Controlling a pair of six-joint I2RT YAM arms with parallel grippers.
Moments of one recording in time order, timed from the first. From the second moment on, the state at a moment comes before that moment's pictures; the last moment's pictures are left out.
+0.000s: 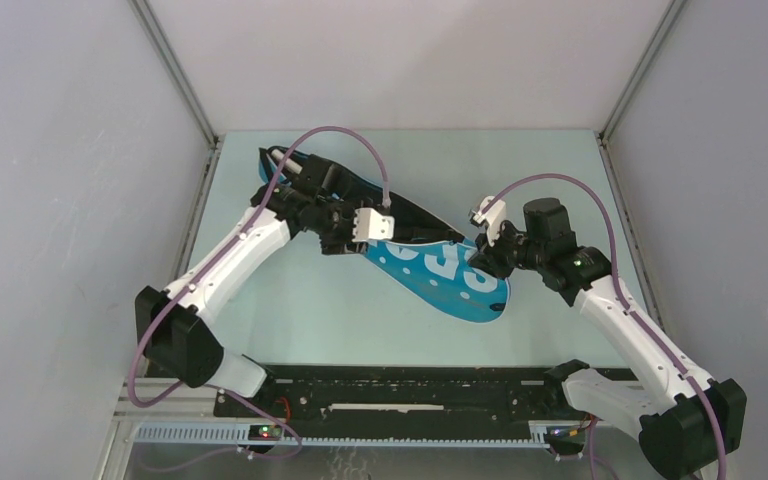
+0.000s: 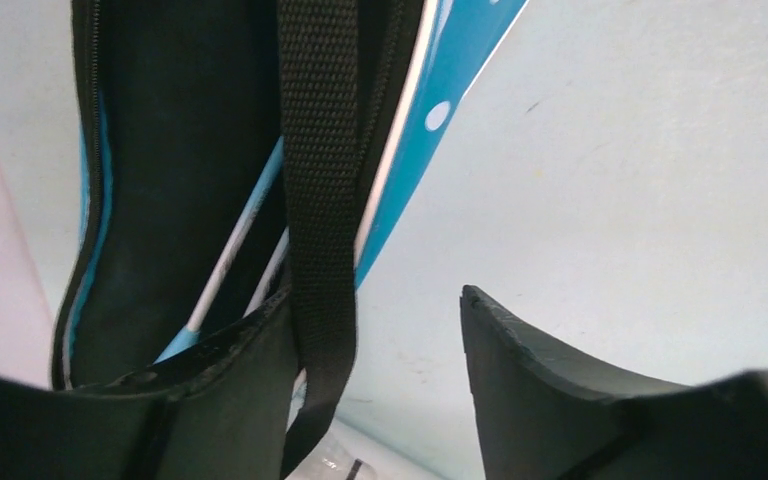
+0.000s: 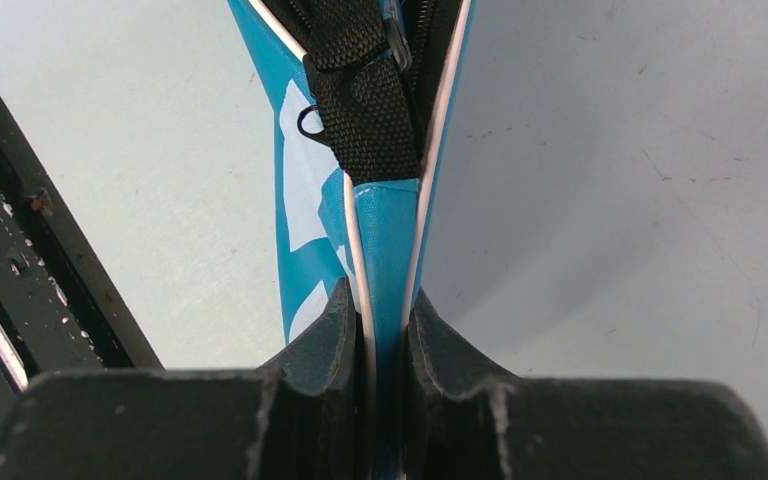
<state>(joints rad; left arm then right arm) -0.51 1.45 1.36 -0.94 0.38 1.13 0.39 1.02 0.87 -0.52 -0.45 -0.39</state>
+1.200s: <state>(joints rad) -0.48 1.51 1.47 -1.03 0.26 1.29 0.39 1.02 0.87 -0.52 -0.46 -0.39</state>
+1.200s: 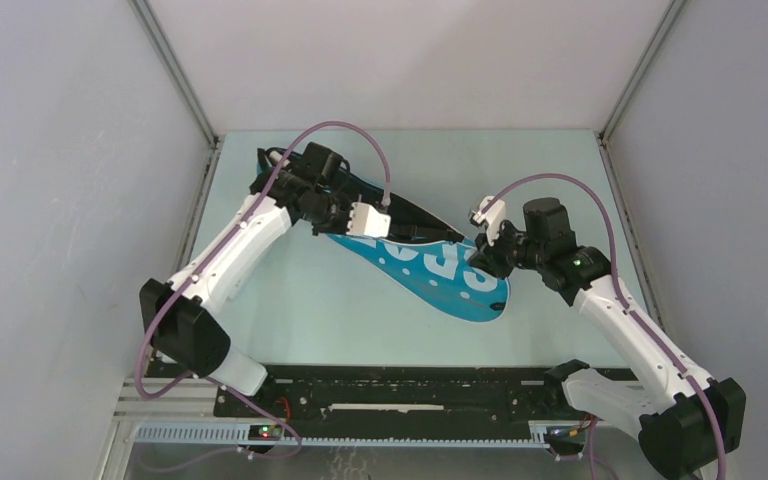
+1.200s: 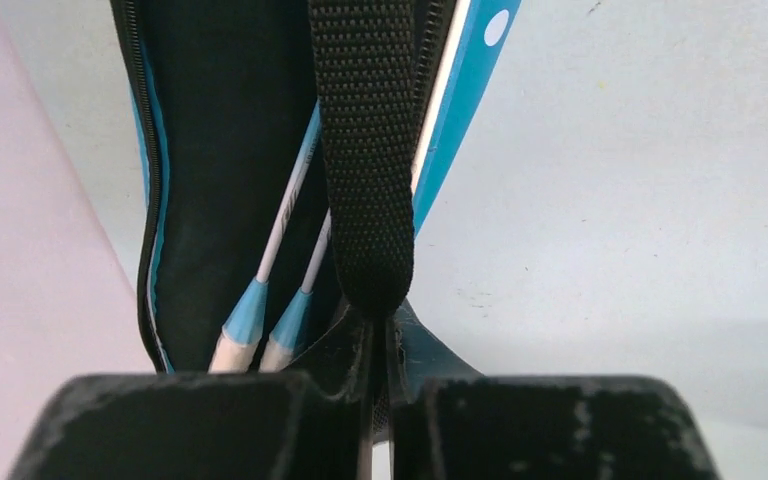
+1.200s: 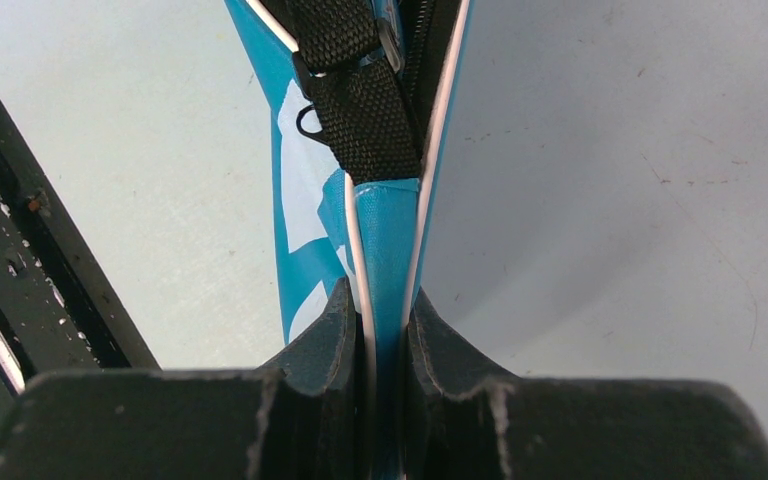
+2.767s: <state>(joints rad) -0.49 1.94 2.13 -1.07 0.15 1.62 0.54 1.00 0.87 -0.48 -0.36 -0.48</state>
